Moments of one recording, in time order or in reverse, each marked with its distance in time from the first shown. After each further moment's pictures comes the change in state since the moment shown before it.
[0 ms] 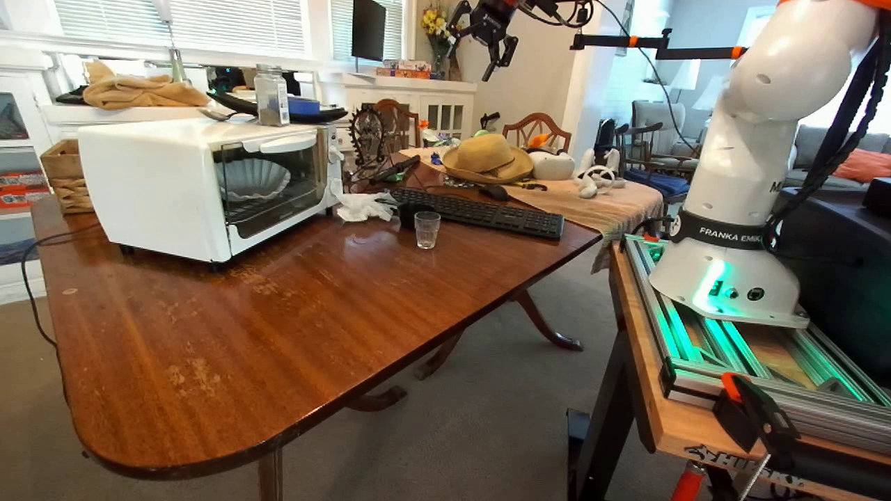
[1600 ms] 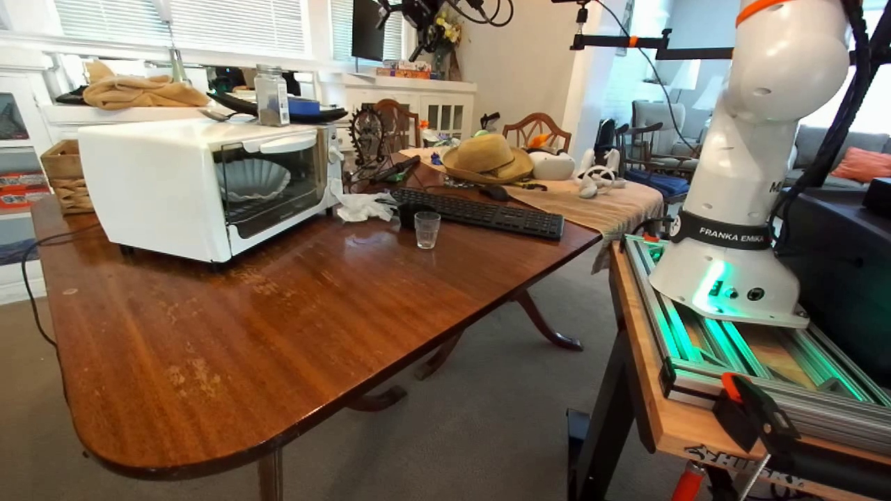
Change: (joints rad) arm -0.007 0.460 0.023 0.577 0.337 -0.235 -0.242
